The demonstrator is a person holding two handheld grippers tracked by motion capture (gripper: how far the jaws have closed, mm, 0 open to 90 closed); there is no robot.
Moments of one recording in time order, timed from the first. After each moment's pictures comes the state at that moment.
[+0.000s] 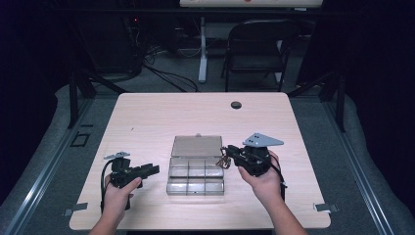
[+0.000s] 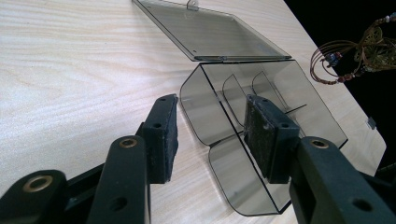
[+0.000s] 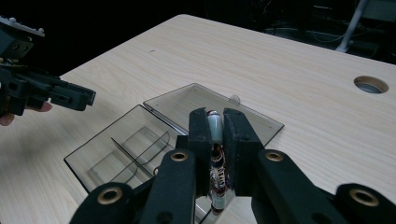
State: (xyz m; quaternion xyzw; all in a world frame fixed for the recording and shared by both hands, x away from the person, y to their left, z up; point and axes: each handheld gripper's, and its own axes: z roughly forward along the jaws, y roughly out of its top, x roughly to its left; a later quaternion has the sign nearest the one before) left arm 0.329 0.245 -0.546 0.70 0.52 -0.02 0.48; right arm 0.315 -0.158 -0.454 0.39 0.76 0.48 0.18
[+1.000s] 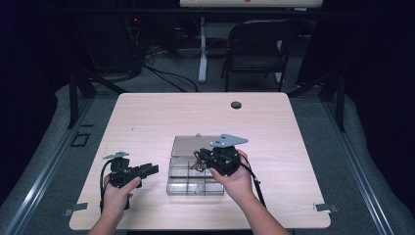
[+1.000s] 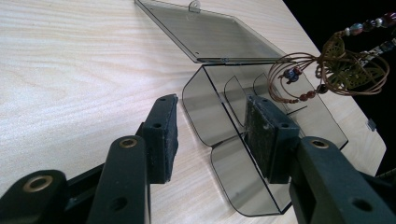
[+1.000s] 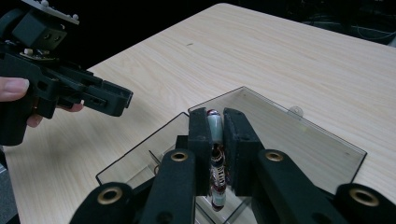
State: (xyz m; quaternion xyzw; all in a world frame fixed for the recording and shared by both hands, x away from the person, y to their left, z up) left arm 0.329 0.248 -0.546 0.70 0.52 -0.02 0.49; right arm 0.329 -0.087 -0.471 0.35 0.79 0.48 0.14
